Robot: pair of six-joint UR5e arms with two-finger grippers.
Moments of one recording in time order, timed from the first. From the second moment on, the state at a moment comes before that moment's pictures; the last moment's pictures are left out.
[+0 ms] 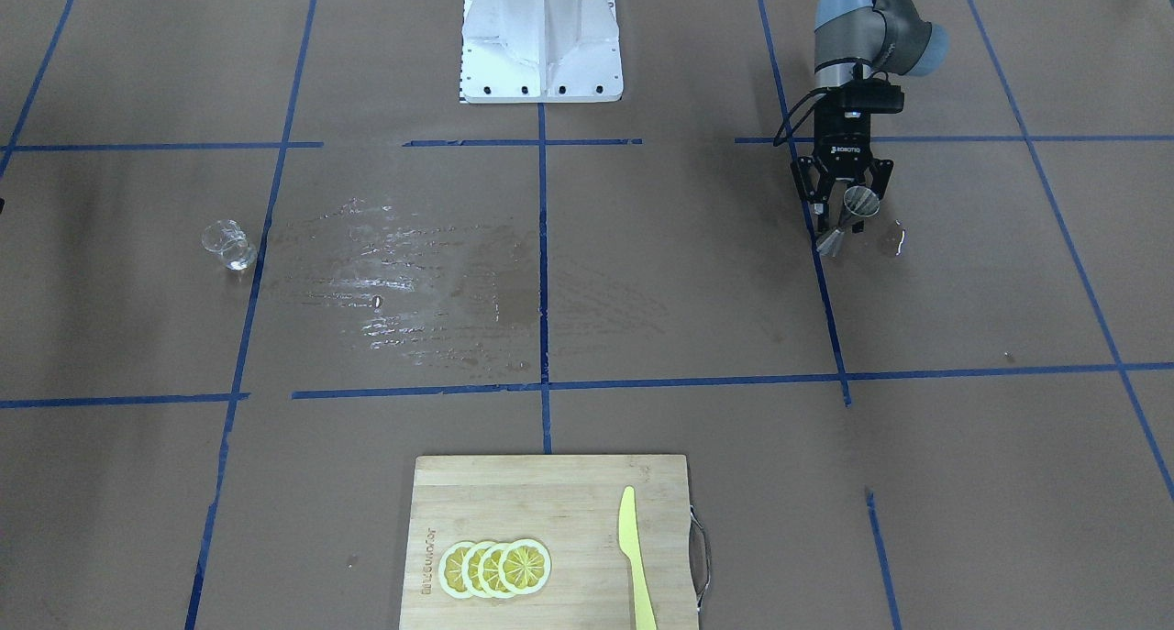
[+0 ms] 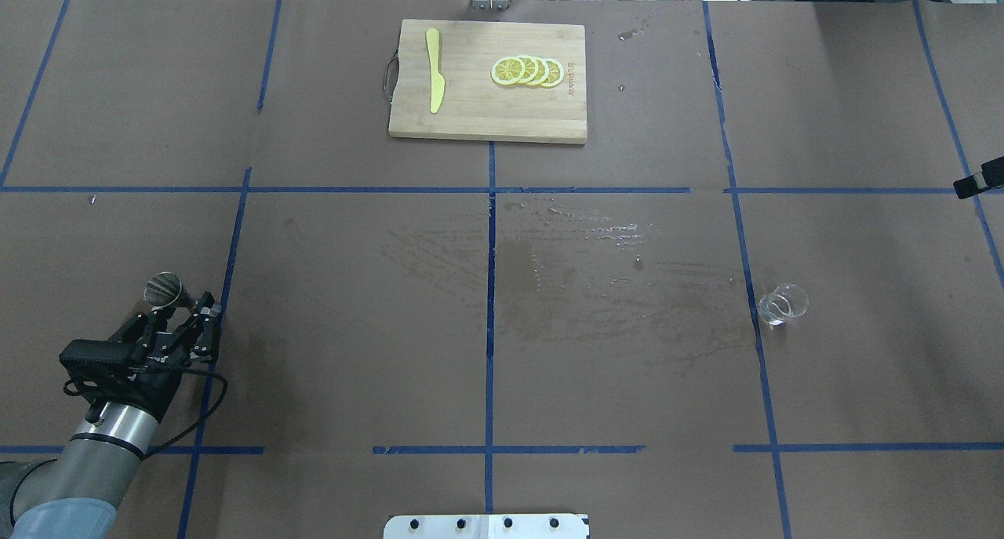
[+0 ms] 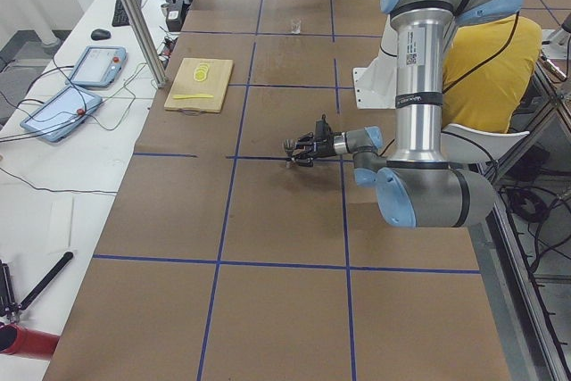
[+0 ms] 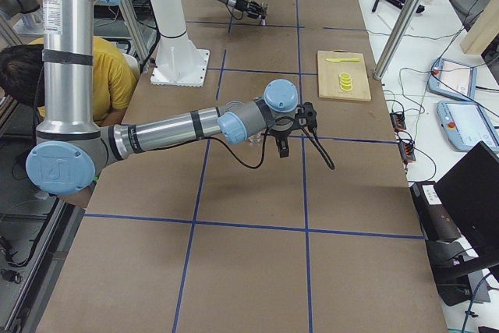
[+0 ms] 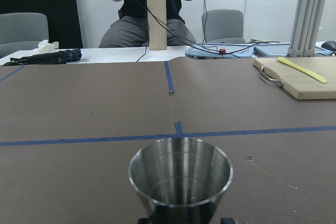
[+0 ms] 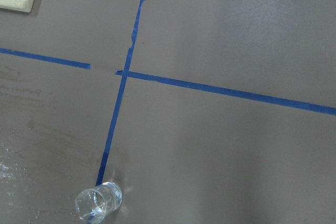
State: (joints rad) left arm -0.08 -1.45 -1.68 -2.61 -0.45 -1.31; right arm 1.35 -1.63 1.87 -1.31 2.54 0.33
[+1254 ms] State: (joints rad) left arm -0.13 -1.47 -1.71 -2.69 -0.46 -1.23; right arm 1.35 -1.58 1.88 -1.31 2.53 0.34
